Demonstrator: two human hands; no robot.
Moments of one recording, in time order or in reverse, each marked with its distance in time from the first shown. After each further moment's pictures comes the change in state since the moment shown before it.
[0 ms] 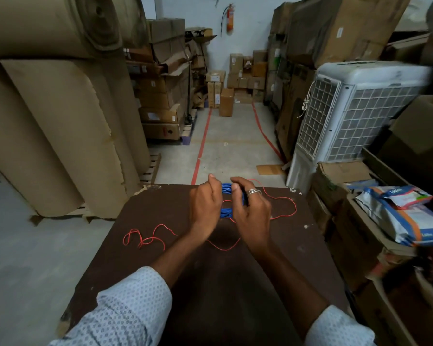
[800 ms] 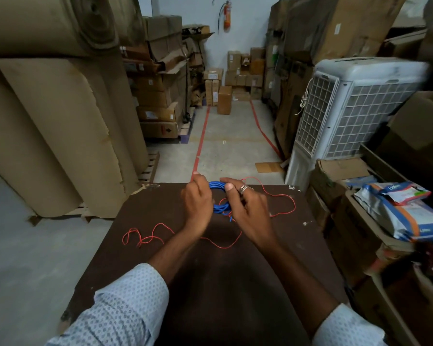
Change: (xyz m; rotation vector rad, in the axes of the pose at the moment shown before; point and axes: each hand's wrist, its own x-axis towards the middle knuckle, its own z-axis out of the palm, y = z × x) left_hand 0.006 -0.006 -0.006 -0.159 0.057 -0.195; right_hand 0.007 0.000 -0.010 0.054 -0.237 0.047
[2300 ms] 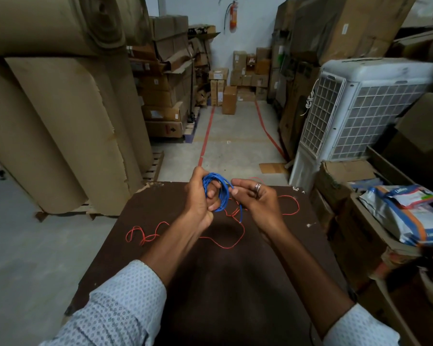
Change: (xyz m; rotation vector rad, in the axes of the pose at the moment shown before) left_hand 0.008 0.018 -0.007 -0.952 -0.315 -0.605; right_hand 0.013 0.007 -0.008 0.610 -0.090 0.497
